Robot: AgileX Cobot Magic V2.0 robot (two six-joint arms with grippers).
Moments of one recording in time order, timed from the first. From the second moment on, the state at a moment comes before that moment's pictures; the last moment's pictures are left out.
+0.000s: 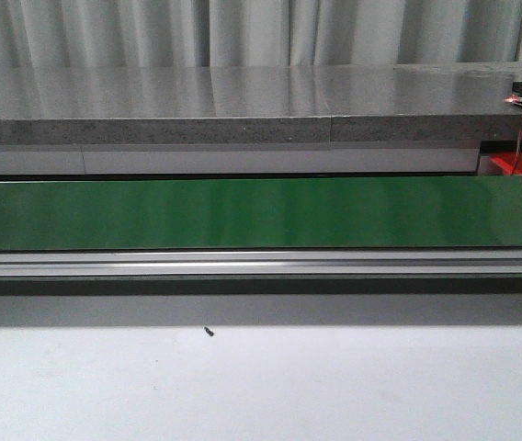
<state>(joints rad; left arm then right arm) 0.40 2.00 -1.56 -0.25 0.78 -0.13 -0.15 0.47 -0.38 0.49 0.26 -0.47</state>
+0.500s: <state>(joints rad) 0.40 2.12 -1.66 -0.22 0.80 -0.22 -0.15 0.47 -0.38 0.49 0.26 -0.47</state>
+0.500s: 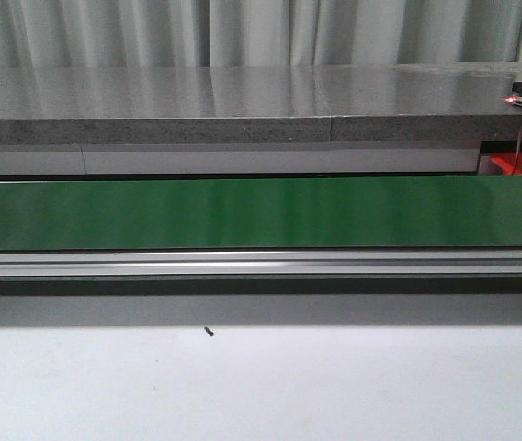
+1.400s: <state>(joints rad) 0.39 1.89 -1.59 -0.12 0.87 -0.15 -0.15 0.47 -0.38 0.49 0.26 -0.47</state>
